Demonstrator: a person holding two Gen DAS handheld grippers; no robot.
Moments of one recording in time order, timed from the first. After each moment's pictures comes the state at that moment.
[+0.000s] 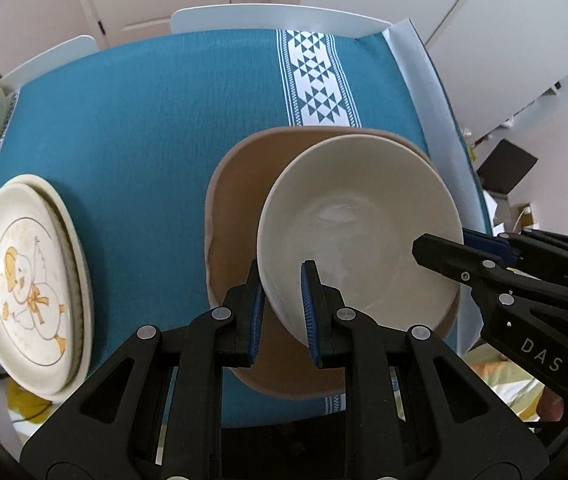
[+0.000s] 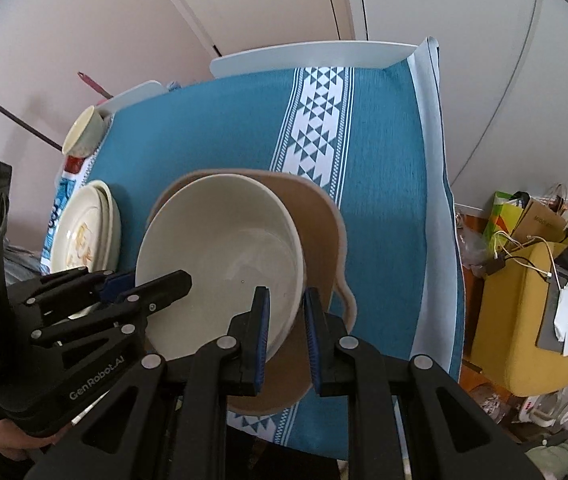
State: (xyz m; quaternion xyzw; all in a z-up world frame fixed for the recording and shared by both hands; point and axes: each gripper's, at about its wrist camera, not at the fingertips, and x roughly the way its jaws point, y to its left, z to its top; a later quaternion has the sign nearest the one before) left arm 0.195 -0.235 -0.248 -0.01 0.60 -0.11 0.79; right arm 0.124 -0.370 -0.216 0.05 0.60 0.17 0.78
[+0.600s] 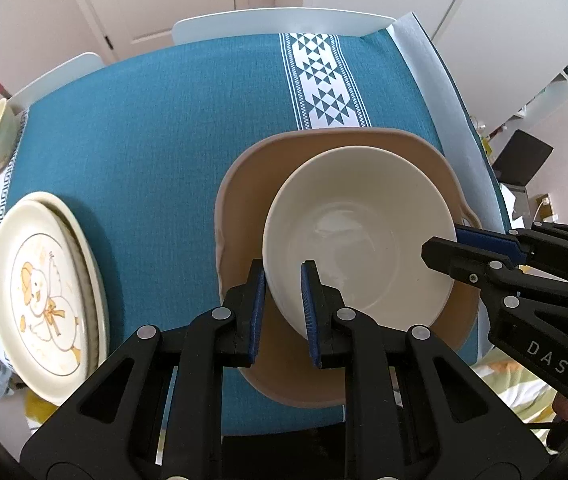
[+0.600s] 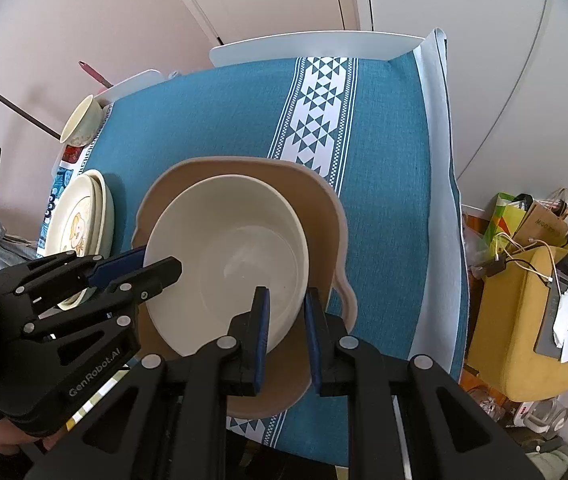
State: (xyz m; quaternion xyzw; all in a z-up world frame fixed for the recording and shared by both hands) left arm 0.198 -0.240 -0.246 0.03 0.59 -0.10 0.80; right arm 0.124 -0.370 -0.223 0.05 0.60 0.18 0.78
